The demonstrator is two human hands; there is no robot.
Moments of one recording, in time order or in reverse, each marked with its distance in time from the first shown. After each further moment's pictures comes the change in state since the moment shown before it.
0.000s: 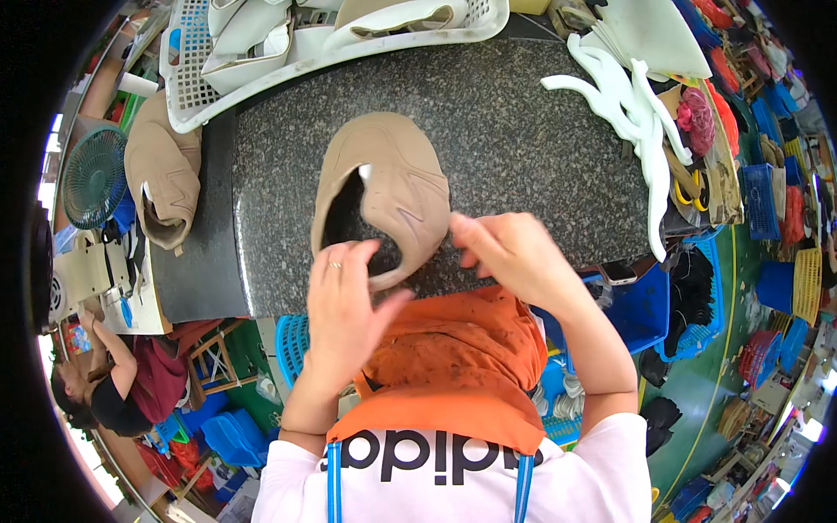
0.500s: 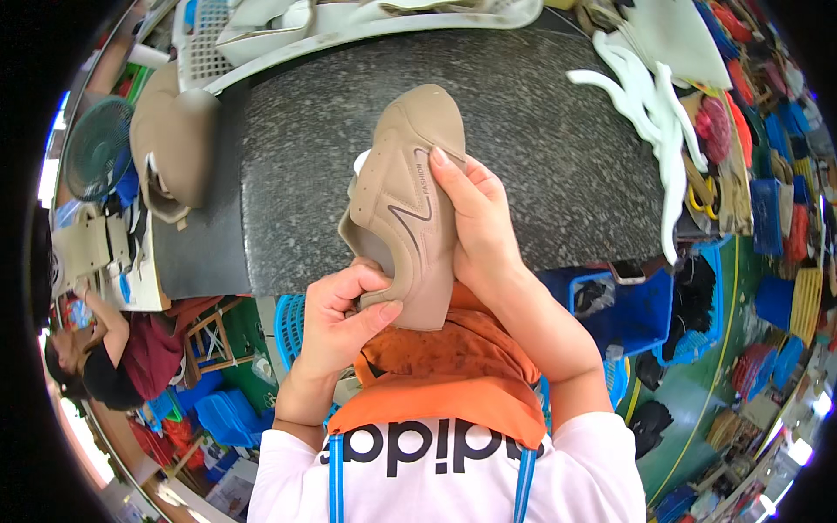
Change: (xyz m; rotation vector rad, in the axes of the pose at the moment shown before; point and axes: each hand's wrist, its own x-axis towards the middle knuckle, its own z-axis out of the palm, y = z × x) left_hand -0.017 -0.006 -0.019 -1.025 -0.163 -0.369; right_hand 0.041 -0.035 0.055 1.301 0.060 -0.198
